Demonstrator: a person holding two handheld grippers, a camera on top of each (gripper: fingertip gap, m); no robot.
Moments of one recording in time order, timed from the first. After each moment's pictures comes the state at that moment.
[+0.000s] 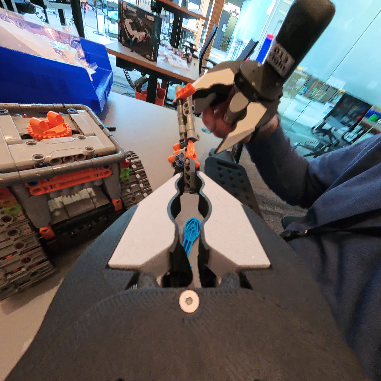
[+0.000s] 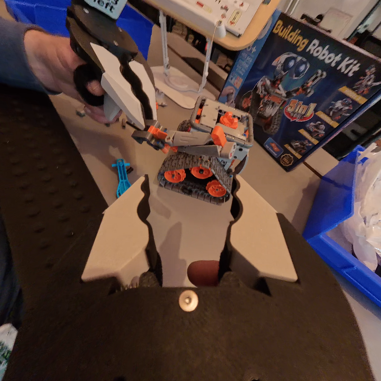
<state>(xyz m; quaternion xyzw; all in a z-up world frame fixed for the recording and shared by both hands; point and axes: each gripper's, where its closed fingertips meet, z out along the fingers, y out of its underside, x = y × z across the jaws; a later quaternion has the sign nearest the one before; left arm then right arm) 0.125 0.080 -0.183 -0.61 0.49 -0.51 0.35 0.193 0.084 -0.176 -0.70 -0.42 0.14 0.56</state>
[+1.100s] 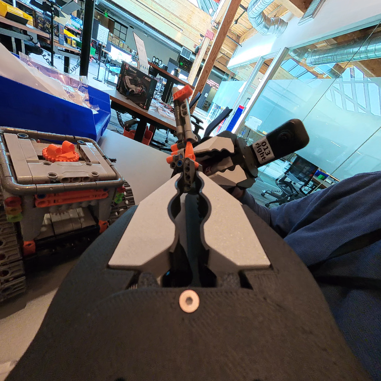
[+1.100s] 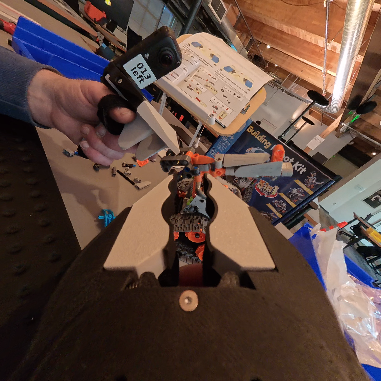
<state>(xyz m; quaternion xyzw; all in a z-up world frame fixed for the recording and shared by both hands) 0.114 0.083 -0.137 -0.58 0.40 -0.61 0.36 0.131 0.081 -0.139 -0.56 -0.44 0.08 0.69</state>
